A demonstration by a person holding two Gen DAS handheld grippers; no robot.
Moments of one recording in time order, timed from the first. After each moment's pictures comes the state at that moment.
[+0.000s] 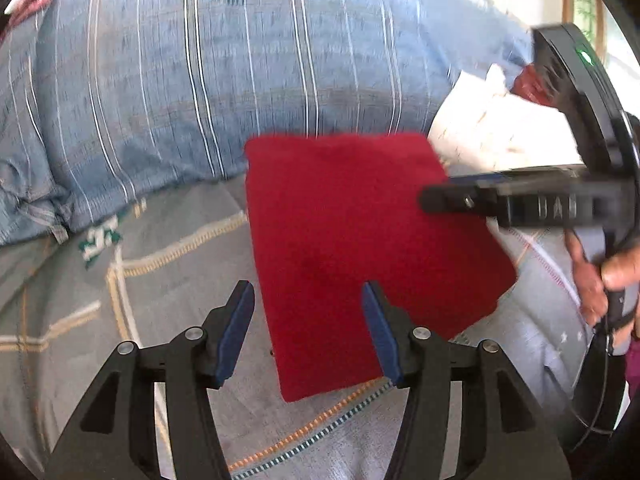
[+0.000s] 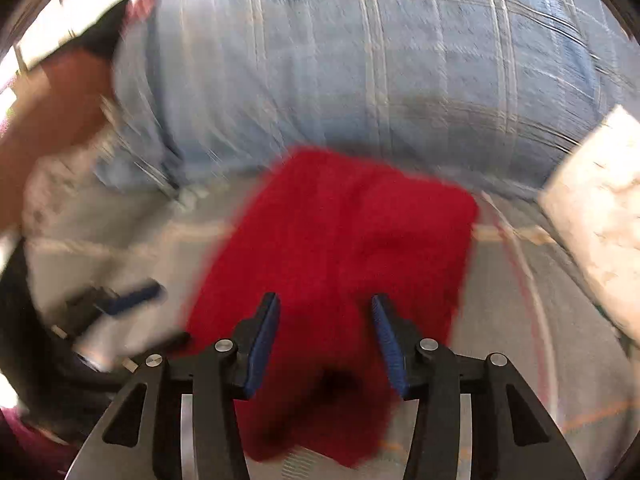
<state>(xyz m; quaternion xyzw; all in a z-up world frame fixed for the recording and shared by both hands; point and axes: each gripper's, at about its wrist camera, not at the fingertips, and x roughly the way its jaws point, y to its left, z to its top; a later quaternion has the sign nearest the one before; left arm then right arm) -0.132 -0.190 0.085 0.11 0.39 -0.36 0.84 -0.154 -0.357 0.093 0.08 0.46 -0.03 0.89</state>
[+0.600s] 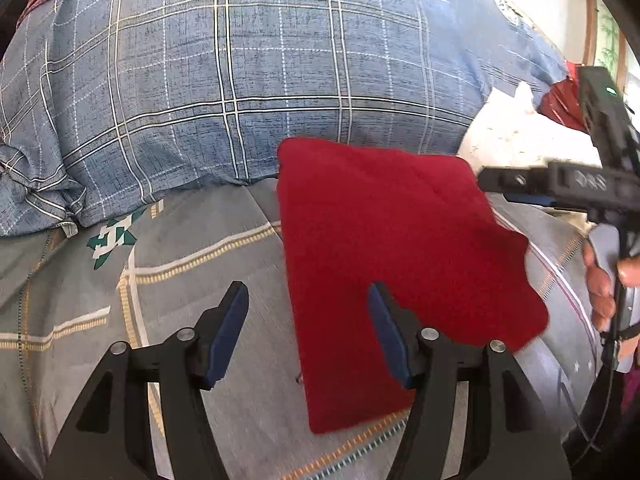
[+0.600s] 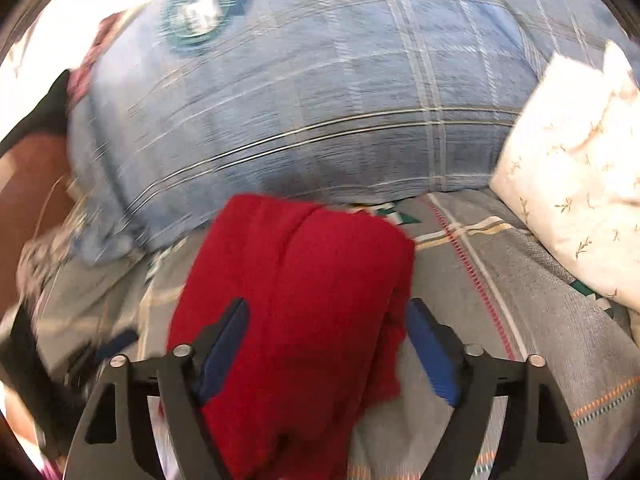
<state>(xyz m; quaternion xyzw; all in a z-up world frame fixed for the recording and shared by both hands) -0.104 -0.194 0.087 0.08 0.39 -0.33 0.86 -0.145 -0.416 0.098 0.20 0.40 -0.09 0.89</state>
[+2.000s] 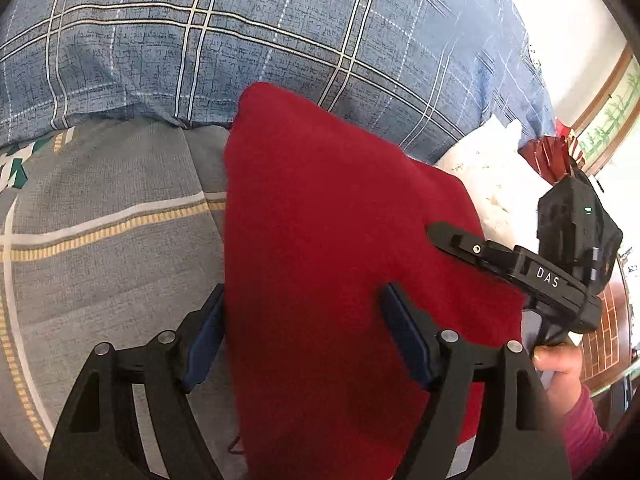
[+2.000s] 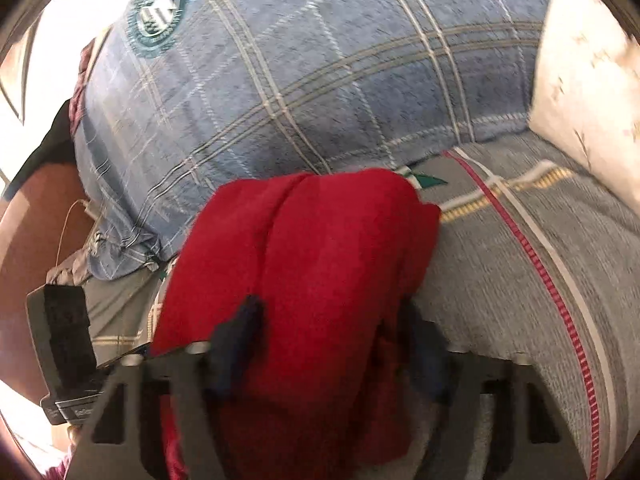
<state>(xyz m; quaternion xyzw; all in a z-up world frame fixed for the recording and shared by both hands) -0.047 -0.222 0.043 -0.06 0.49 -0.40 0.77 -0.135 -0.434 0.041 0.28 0.39 -0.01 0.88</state>
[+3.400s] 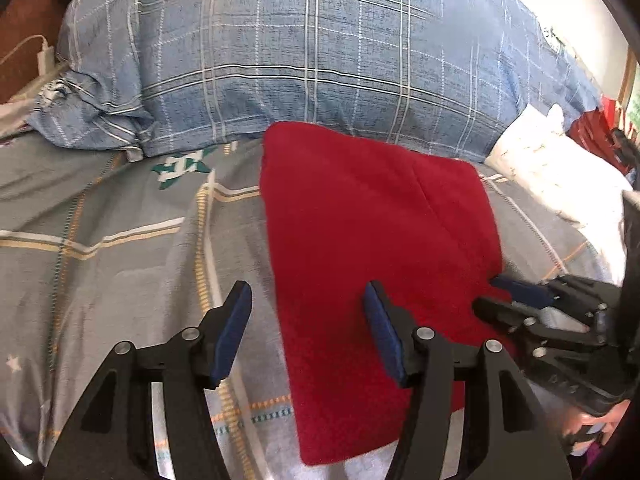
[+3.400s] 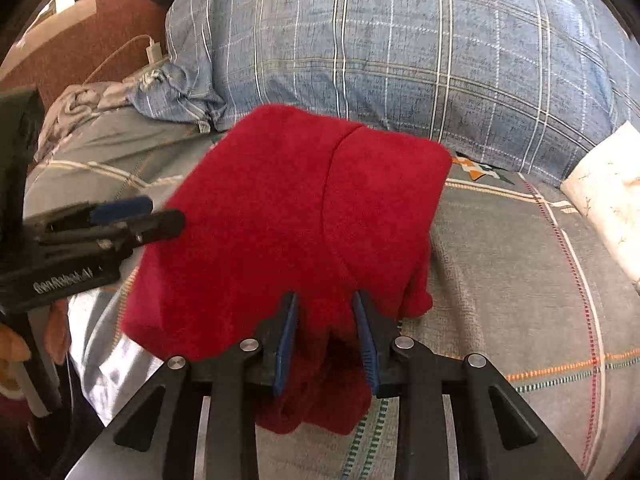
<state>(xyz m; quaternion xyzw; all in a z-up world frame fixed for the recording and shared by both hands) -0.133 -0.115 0.079 0.03 0.42 -0.25 0.87 -0.215 -0.267 0.069 0.03 0.43 0.01 0.90</state>
